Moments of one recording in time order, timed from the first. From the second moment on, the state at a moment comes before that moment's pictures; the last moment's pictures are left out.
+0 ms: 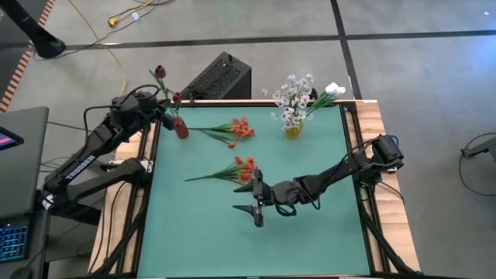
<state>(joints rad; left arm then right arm) 0.84 0.59 0.74 -0.44 -0.19 0.00 0.33 1.79 1.00 0.63 0.32 0.16</state>
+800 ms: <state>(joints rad) 0.94 0.64 0.73 -0.51 -0.09 -0.08 0.33 1.79 1.00 0.63 0.32 0.16</state>
